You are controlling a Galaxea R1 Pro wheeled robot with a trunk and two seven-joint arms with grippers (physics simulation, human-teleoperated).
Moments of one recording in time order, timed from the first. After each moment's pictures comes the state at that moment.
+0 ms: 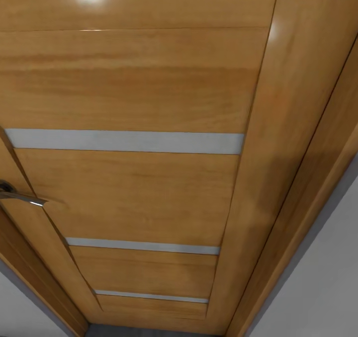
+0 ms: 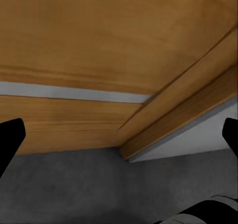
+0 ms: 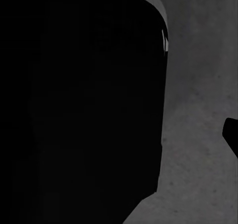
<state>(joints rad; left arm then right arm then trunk) 0.44 0.00 0.38 -1.59 0.18 0.19 -0.91 -0.02 -0.01 0.00 -0.10 0.00 0.00 0.00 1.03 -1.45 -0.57</state>
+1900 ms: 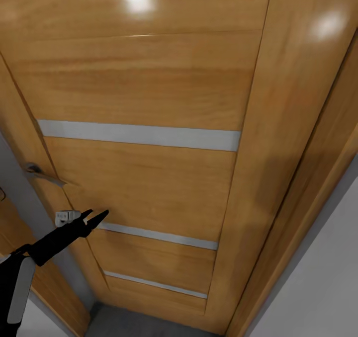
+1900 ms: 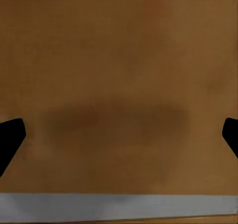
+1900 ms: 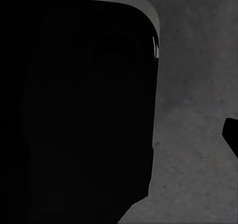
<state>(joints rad) -0.31 0.12 0.41 -1.59 0.26 0.57 -0.79 -0.02 -0.02 0.00 -0.10 0.01 0.00 0.00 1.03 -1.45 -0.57</state>
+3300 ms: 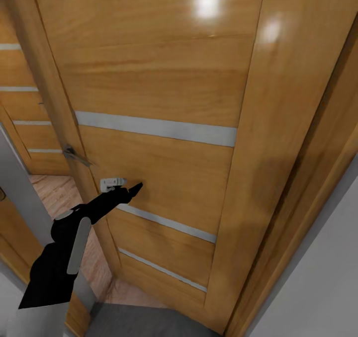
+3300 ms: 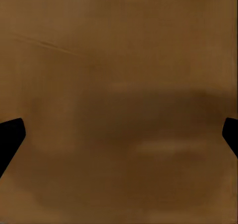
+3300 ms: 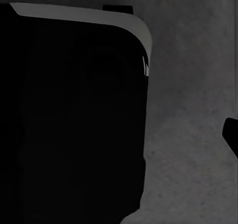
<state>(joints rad) -0.55 0.00 0.09 -1.57 0.21 0.63 -0.36 -0.04 -0.03 0.01 -0.11 0.01 0.00 0.00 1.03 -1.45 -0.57</state>
